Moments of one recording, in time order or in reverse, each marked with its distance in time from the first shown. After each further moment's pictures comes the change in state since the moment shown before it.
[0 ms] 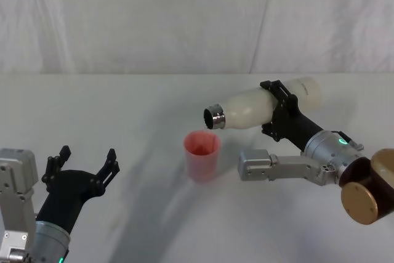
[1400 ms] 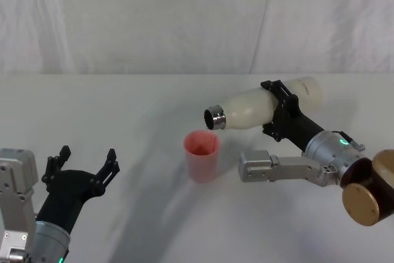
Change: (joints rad) left arm 0.000 0.000 0.000 0.000 0.000 0.000 0.000; right arm -0.009 0.008 0.002 -0.019 -0.007 0.006 0.003
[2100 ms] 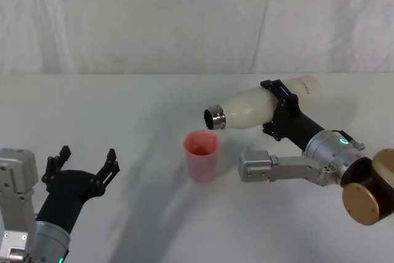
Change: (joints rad) left arm 0.000 0.000 0.000 0.000 0.000 0.000 0.000; right arm 0.003 0.001 -0.003 -0.001 -0.006 0.000 -0.001
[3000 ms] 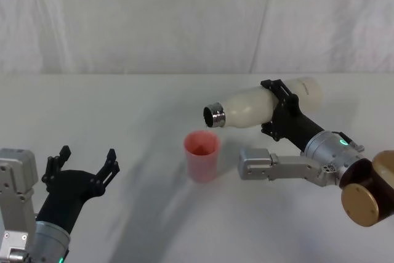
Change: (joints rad) left arm 0.000 0.000 0.000 0.000 0.000 0.000 0.000; right arm -0.011 -0.009 0.012 -0.004 0.024 0.000 -0.005
